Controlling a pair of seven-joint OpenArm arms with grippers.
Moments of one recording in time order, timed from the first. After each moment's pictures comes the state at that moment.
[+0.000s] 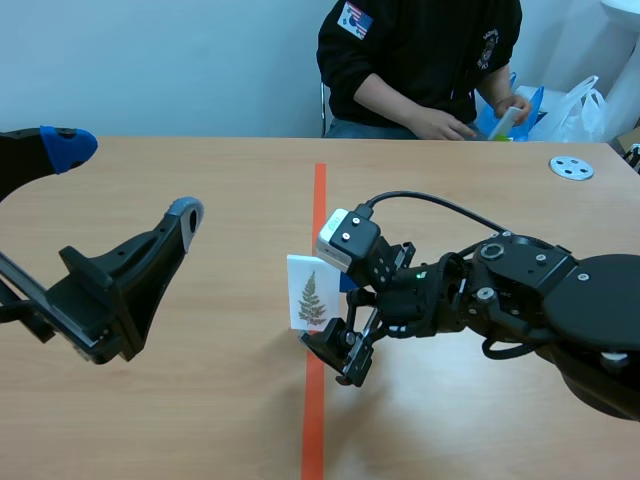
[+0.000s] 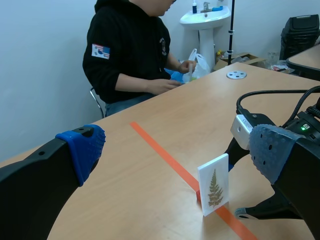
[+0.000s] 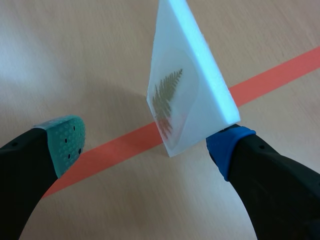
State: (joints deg) left arm 37.2 -24.5 -3.5 118.9 -7.9 -21.5 -18.1; right arm 18.0 23.2 -47.0 65.1 13.0 30.1 -1.6
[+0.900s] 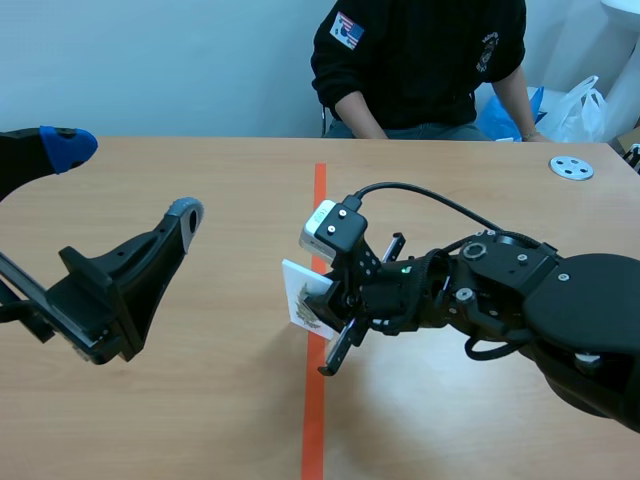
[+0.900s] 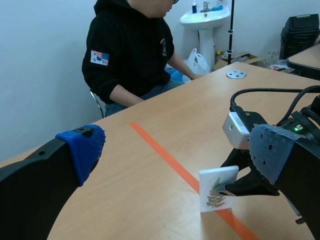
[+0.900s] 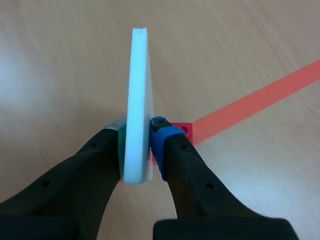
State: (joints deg) left arm 37.2 -24.7 -3.5 118.9 -7.9 -21.5 -18.1; right arm 18.2 21.1 -47.0 65.1 11.2 26.3 -0.6
